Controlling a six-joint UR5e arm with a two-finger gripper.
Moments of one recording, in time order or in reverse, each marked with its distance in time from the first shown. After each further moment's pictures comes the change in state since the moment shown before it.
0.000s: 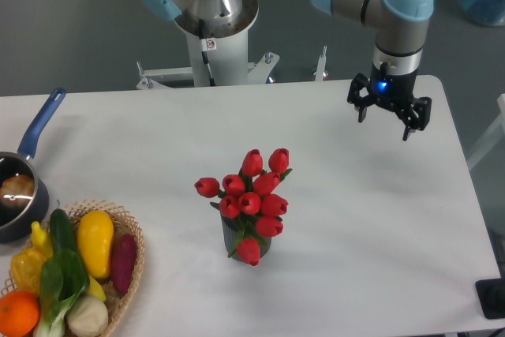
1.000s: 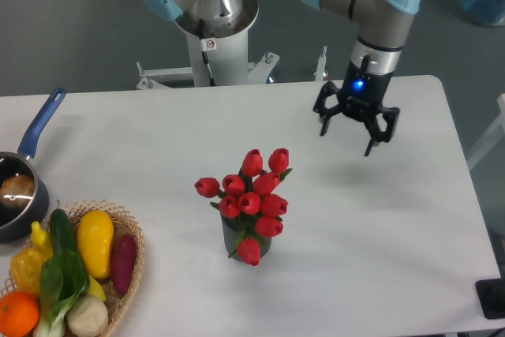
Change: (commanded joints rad) arm -0.006 0.057 -0.126 -0.002 -0.612 -0.086
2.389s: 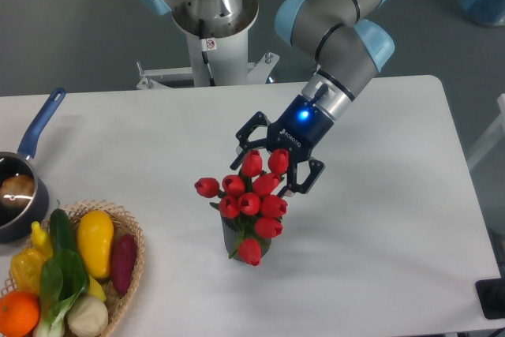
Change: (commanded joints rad) arm -0.163 -0.137 0.078 0.011 -0.413 -0.014
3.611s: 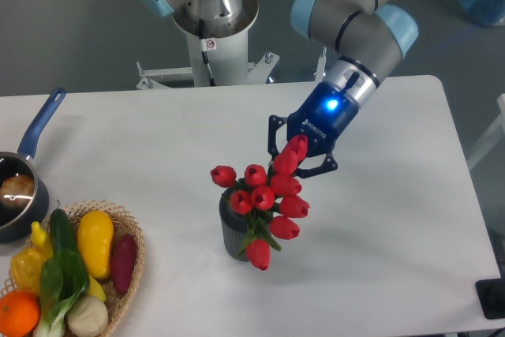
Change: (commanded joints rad) arm 0.064 0.049 0.098 -0.002 -0.114 -0.334
